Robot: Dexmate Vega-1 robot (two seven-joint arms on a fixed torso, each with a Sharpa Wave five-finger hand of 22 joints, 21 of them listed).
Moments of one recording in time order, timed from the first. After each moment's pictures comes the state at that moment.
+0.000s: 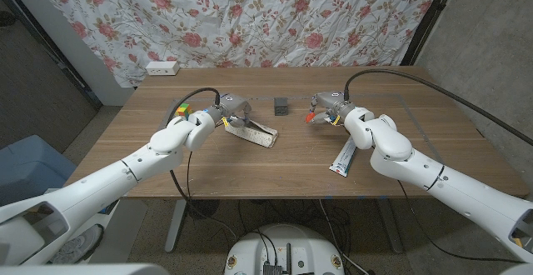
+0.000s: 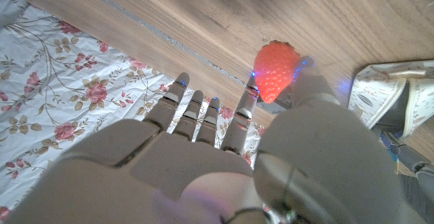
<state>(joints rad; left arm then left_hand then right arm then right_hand) 0.71 0.85 0.72 -1.79 0.91 0.18 -0.08 0.93 -0.05 0.54 -0.18 0.18 1.08 -0.16 0.26 0.19 0.59 -0.22 0.20 0.17 0.40 -0.04 0.19 0.17 0.37 -0.04 0.21 0.17 -0.75 -0.79 -0.76 -2.00 -0.88 -0.52 0.30 0.86 -0.04 0.39 -0.16 0.17 0.78 -0.20 0.58 0.25 0.23 -0.06 0.22 0.20 0.14 -0.01 0.31 0.28 0.36 0.03 0.19 0.16</state>
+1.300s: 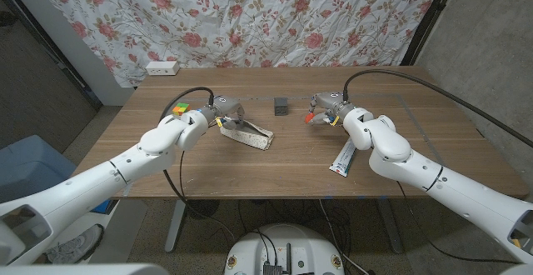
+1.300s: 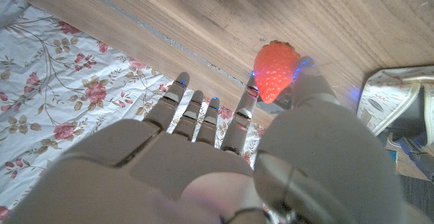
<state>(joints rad) 0.74 0.92 0.68 -1.87 0.90 0.21 -0.18 0.95 -0.06 0.48 -0.17 0.18 0.97 -0.16 0.20 0.19 0.57 -0.22 0.18 0.17 0.41 -0.05 0.18 0.17 0.37 -0.04 0.20 0.17 -0.75 -0.79 -0.76 -2.01 -0.89 -0.53 0.32 0.86 -0.04 0.38 -0.15 0.17 0.78 -0.20 0.58 0.25 0.23 -0.06 0.22 0.20 0.14 -0.01 0.31 0.28 0.36 0.04 0.19 0.16</state>
